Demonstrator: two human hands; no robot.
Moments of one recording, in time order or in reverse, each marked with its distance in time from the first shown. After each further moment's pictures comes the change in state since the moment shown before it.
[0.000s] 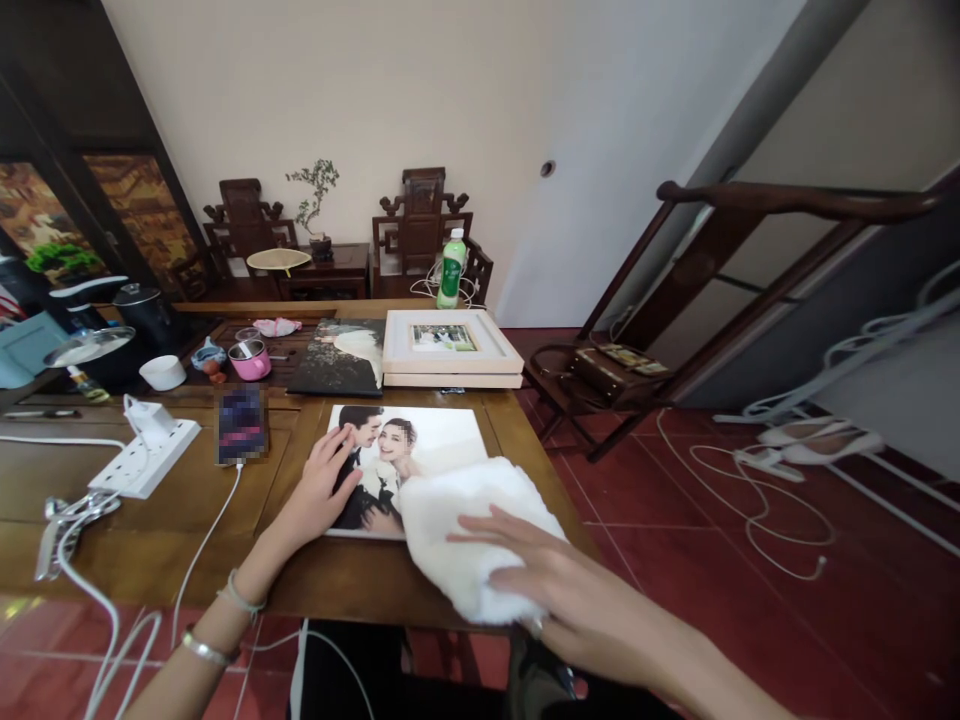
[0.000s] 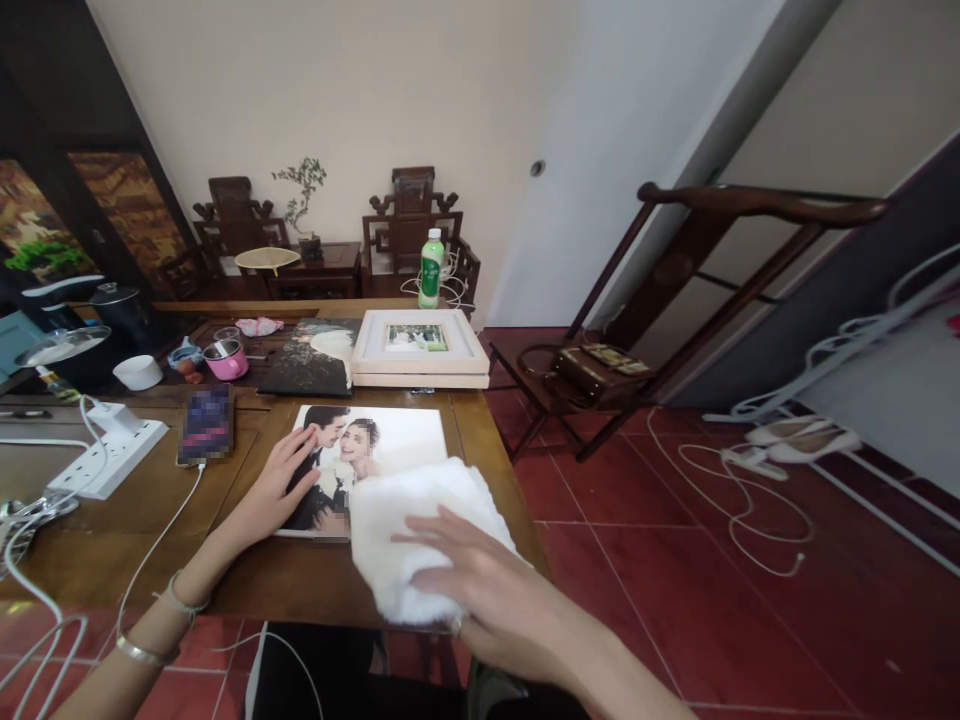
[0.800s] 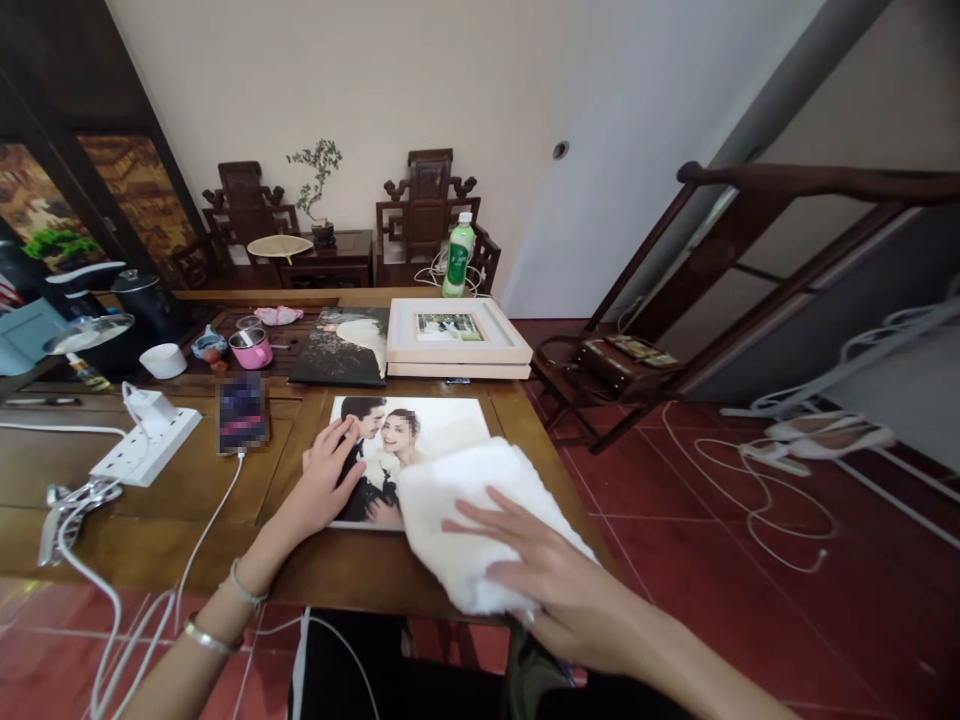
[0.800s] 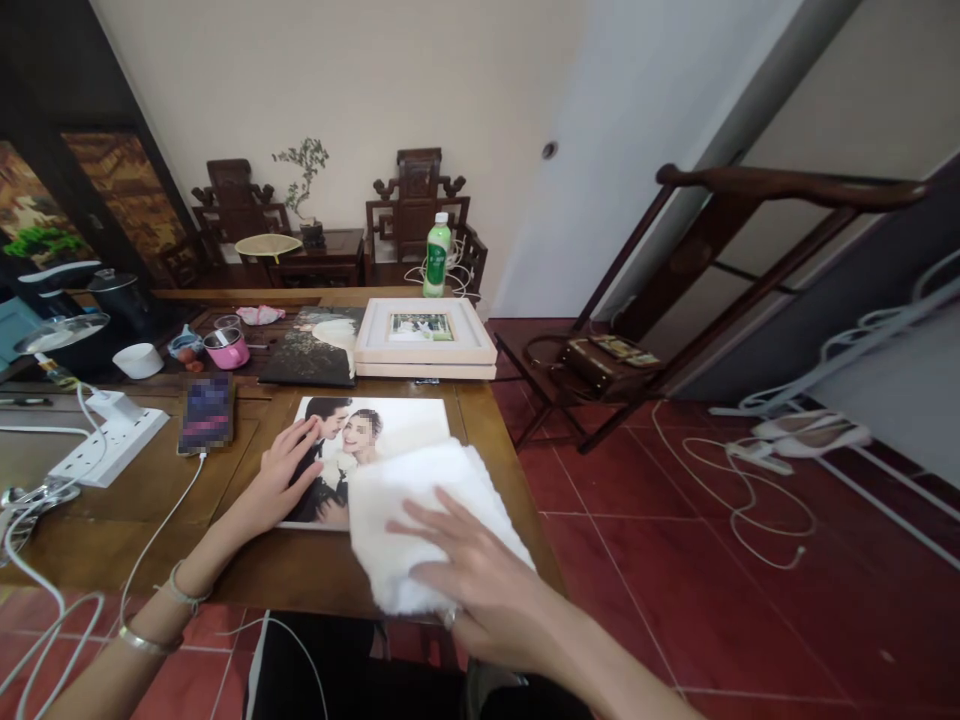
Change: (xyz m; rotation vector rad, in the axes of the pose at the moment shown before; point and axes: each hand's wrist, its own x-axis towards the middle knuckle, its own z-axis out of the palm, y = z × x) left_hand -0.002 0.003 0.002 0.069 -0.045 -0.088; right_hand 0.005 0.008 0.017 -0.033 0.098 -0.108
